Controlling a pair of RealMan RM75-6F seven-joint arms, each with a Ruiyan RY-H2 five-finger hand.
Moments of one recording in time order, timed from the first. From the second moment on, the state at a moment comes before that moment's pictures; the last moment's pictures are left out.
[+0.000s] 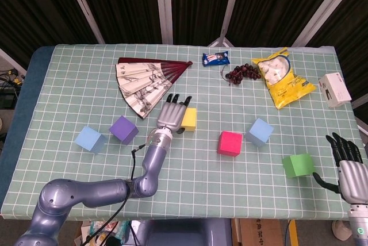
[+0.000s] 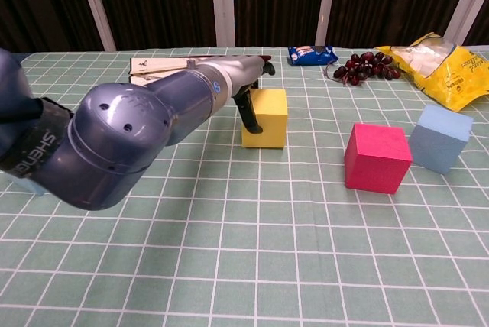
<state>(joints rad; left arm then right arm) -1.23 -1.99 -0.44 -1.11 0.48 0.98 0.84 0.06 -1.09 0.08 -1.63 -1.44 1.44 0.11</state>
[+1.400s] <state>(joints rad) -1.25 -2.00 -0.44 -1.07 0.48 0.96 0.81 0.06 -1.09 0.08 -1.63 -1.44 1.44 0.11</state>
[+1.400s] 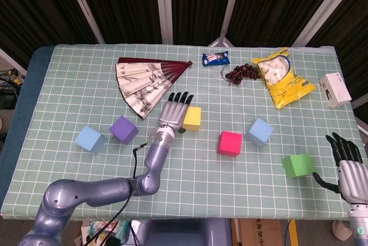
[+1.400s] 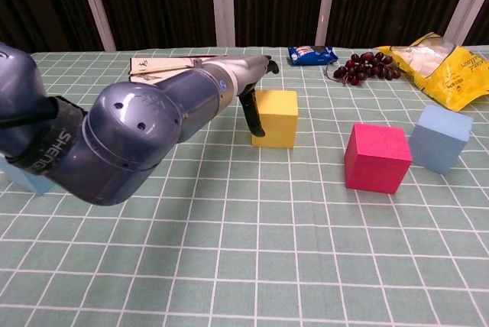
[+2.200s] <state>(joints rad) -0.99 -1.56 -0.27 -1.65 0.59 1.09 0.79 0.05 -1.09 0.08 -1.63 -1.44 1.46 0.10</state>
